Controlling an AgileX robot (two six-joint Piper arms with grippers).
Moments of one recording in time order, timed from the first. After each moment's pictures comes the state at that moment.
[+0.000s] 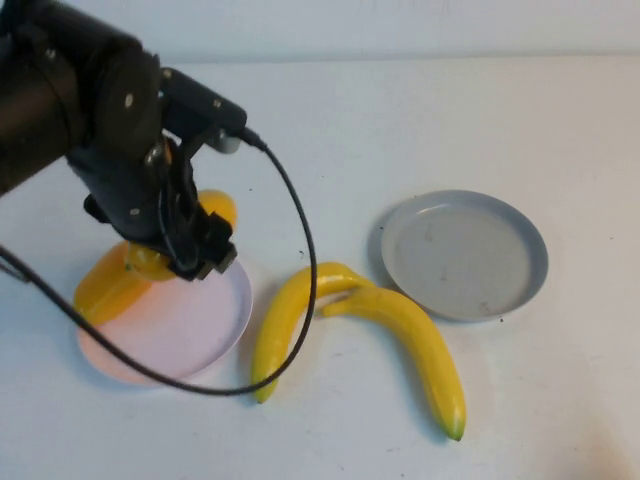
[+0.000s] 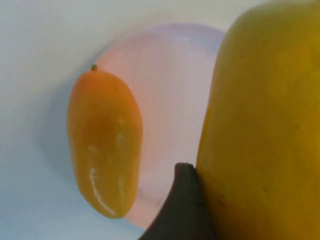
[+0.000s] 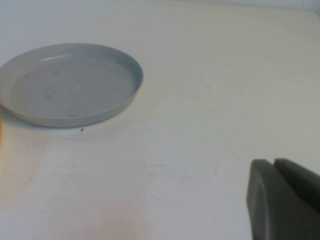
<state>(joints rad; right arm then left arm) 0.03 -0.01 0.02 0.15 0.35 -0.18 -0.51 1.61 -1.40 0.17 1.13 0.09</state>
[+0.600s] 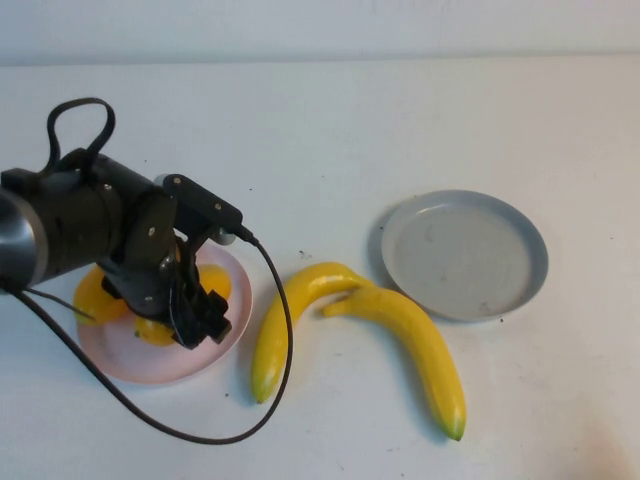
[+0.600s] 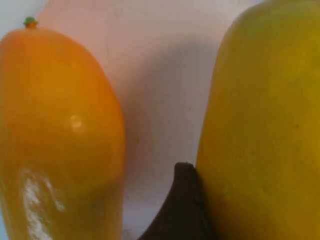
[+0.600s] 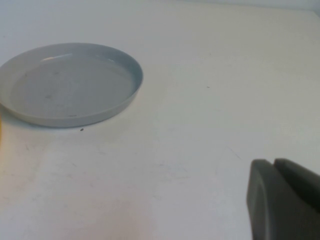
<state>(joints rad) 0.03 -0.01 0.02 0.15 0.35 -0.18 -0.46 1.70 -1.09 0.22 0.75 0.06</state>
